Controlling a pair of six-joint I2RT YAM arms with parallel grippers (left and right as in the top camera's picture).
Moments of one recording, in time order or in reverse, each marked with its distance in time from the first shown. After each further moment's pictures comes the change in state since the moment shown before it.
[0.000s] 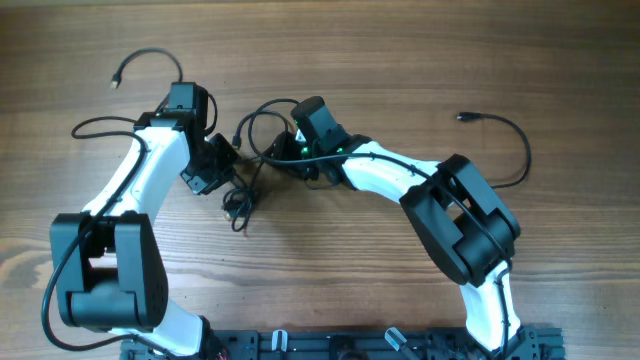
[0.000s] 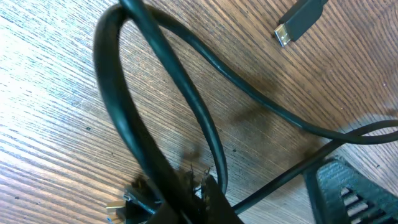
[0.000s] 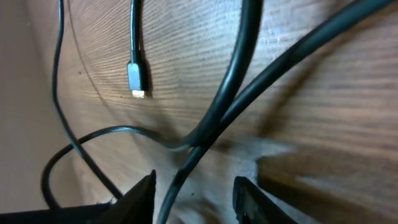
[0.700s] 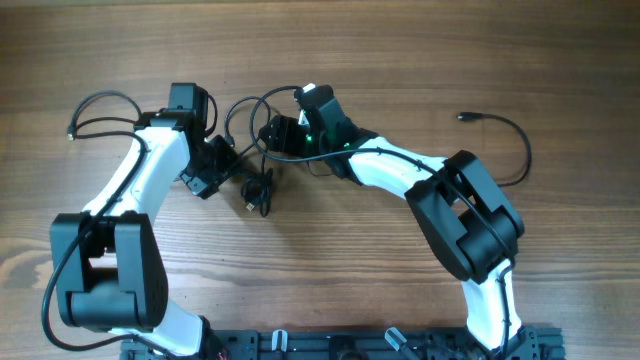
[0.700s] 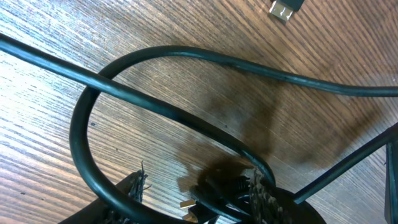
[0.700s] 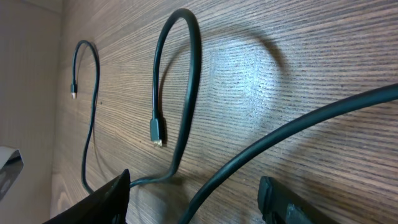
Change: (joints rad) left arm 0.000 0.000 0.000 -0.014 0.000 0.007; right arm -0.037 0.000 -0.001 0.148 0.093 -0.214
